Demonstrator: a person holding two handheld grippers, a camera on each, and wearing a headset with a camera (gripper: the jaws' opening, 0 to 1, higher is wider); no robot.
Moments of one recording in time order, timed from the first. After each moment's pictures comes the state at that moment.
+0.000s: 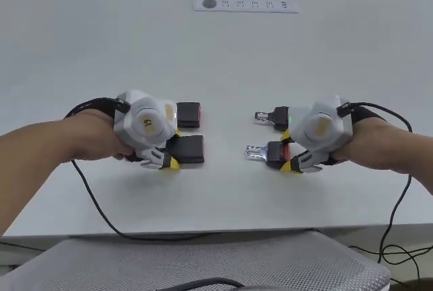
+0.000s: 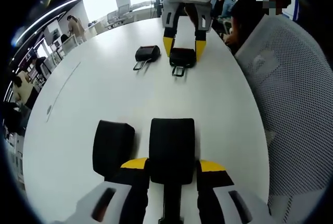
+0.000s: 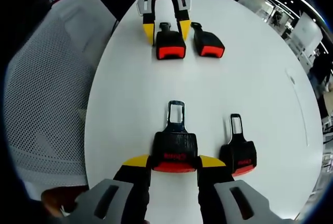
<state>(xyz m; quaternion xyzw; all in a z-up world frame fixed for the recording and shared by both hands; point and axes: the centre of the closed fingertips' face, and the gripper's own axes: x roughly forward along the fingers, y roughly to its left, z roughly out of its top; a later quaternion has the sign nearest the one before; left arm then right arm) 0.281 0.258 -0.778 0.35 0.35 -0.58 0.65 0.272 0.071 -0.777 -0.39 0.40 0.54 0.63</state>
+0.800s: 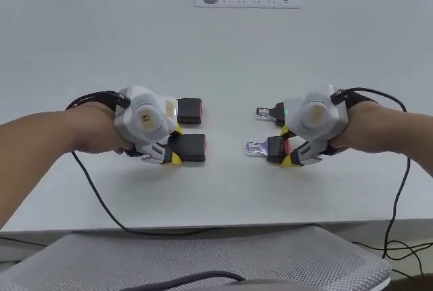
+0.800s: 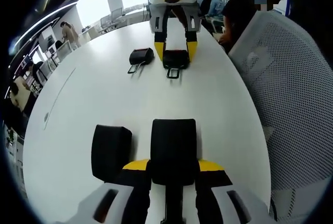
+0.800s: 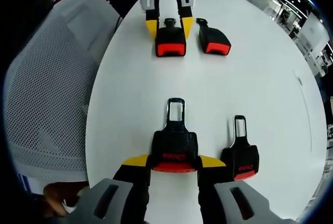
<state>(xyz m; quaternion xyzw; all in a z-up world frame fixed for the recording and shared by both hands) 0.278 0.256 -0.777 0.36 0.33 -0.60 0.64 0.271 0.074 -0.782 -0.39 0.42 0.56 0.60</state>
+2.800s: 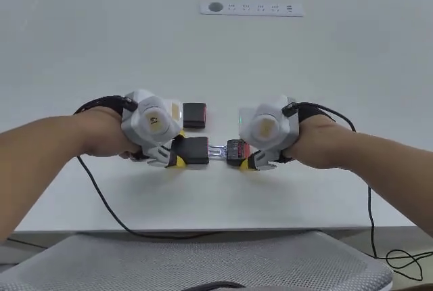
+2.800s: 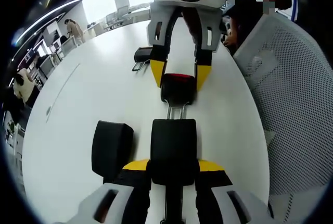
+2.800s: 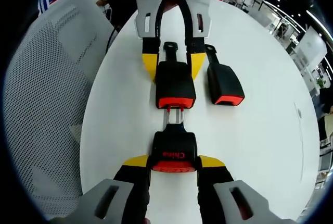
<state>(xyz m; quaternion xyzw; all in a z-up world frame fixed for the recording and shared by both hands) 0.277 0.258 -0.777 0.35 0.34 -0.58 0.65 0.273 0.165 -0.778 -0.41 0.35 0.57 0.62</state>
